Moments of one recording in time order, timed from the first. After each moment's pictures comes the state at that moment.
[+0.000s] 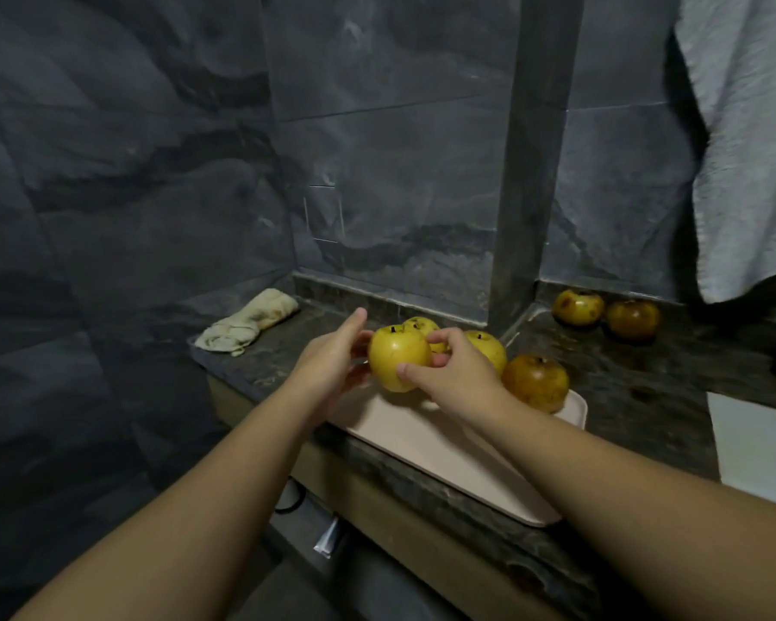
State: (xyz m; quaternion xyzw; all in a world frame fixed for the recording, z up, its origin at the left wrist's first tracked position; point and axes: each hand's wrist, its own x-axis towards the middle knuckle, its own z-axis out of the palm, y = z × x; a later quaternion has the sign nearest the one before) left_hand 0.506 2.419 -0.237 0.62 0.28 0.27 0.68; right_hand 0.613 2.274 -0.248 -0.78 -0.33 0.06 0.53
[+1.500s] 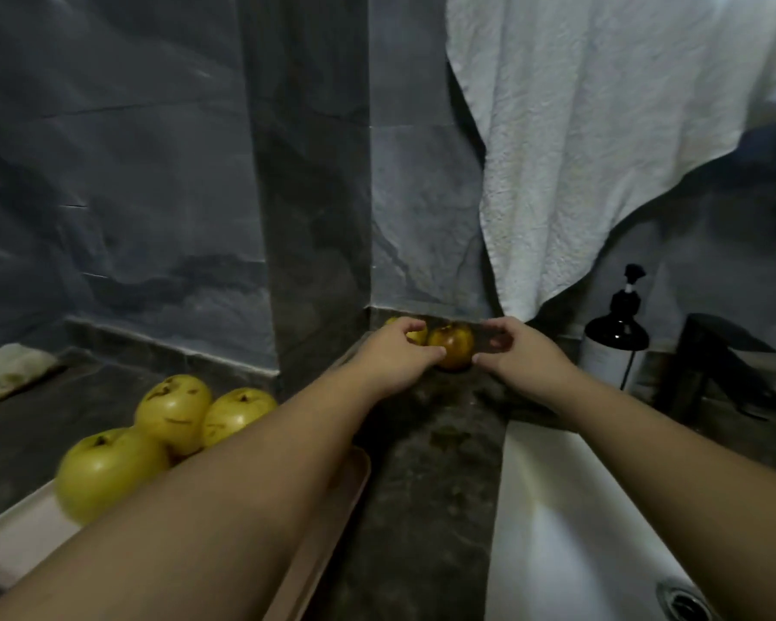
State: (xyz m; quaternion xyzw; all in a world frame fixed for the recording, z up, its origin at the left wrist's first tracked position) left_hand 0.779 2.216 -0.195 0.86 0.14 0.11 0.47; right_hand 0.886 2.036 -0.216 -0.87 -0.23 0.00 0.44
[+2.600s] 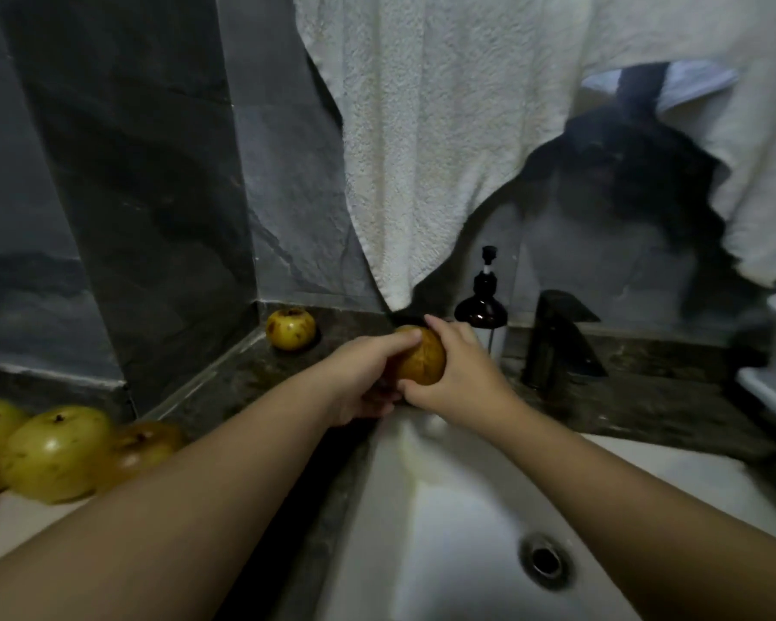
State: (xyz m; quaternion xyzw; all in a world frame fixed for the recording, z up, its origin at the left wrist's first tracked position) left_hand 0.832 2.104 -0.218 0.72 0.15 -0.05 0.67; right_hand 0.883 1.947 -0.243 -0.88 -0.29 -0.10 0.38
